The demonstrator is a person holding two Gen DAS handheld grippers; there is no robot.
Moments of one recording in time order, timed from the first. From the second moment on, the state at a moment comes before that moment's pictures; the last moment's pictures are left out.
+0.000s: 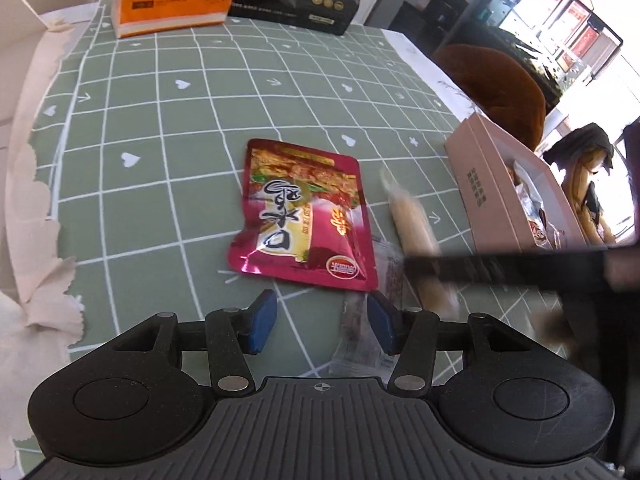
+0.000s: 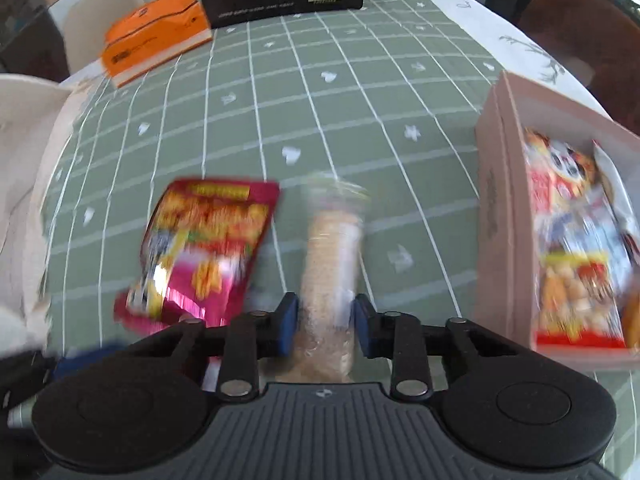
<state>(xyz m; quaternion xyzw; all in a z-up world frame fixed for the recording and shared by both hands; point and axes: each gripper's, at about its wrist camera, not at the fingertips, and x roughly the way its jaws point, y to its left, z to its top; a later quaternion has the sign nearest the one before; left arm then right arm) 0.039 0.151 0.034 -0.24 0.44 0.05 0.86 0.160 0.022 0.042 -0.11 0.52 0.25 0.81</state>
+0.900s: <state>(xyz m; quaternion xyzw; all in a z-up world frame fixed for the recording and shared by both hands) 0.064 0.055 0.025 -0.05 0.46 0.02 0.89 0.061 -0.131 0.031 -0.09 0.50 0.17 0.84</state>
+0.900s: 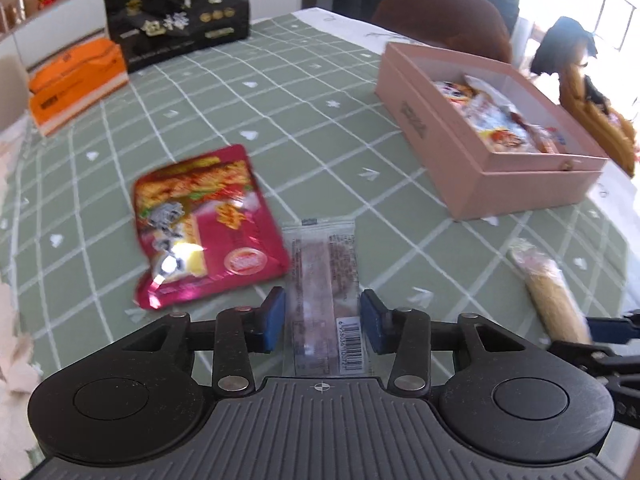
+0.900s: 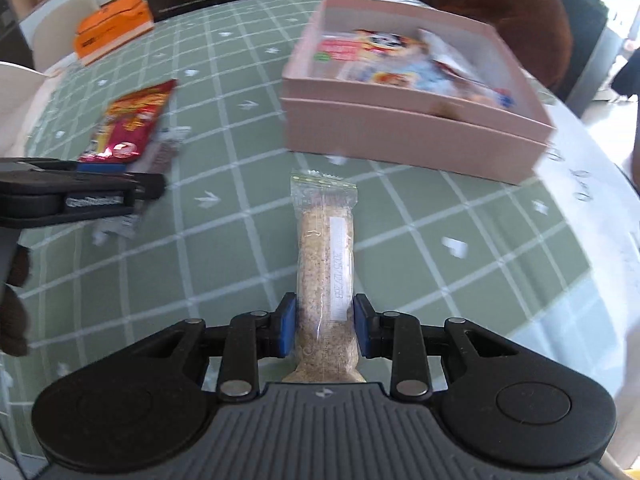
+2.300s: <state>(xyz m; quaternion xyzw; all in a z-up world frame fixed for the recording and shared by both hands) 0.015 0.024 0.026 -0.05 0.47 -0.06 0.88 0.085 -0.125 0.028 -0.11 0.47 0.20 0.85</state>
